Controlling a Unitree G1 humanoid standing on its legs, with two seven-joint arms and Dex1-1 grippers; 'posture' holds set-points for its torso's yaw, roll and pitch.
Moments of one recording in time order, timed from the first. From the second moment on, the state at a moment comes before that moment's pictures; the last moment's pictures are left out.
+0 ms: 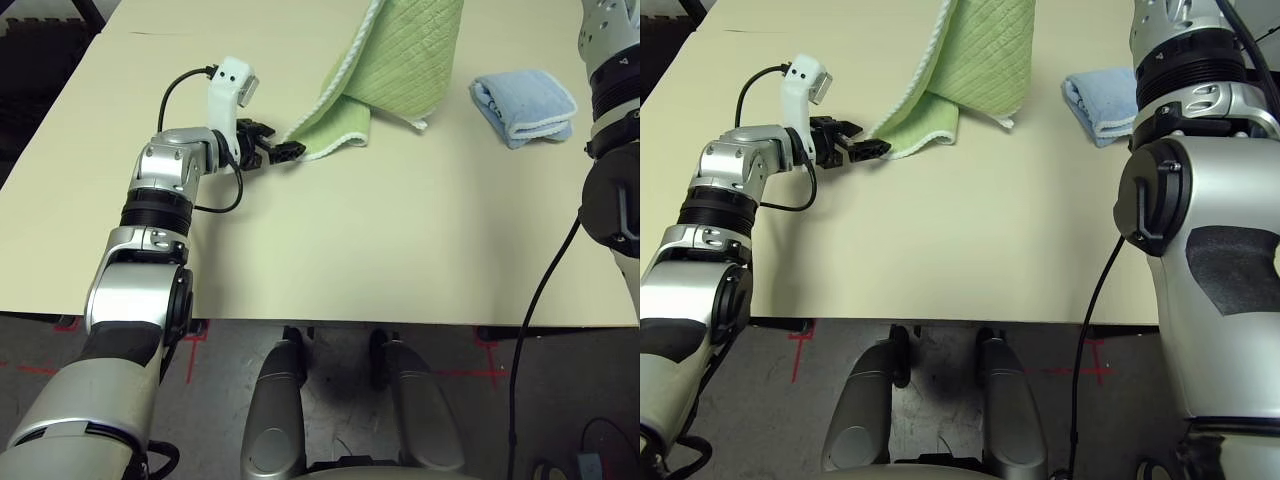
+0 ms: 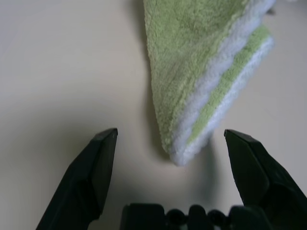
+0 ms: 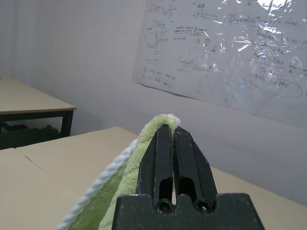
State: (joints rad) left arm -1.12 0.49 -0.02 0.76 -0.10 0.60 -0.92; right arm -1.66 -0.48 -0.21 1.15 0.16 -0.23 0.61
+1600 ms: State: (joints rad) left arm -1.44 0.65 0.10 1.06 -0.11 0.31 -0.71; right arm -1.35 -0.63 -0.35 1.13 0.33 0.12 0.76
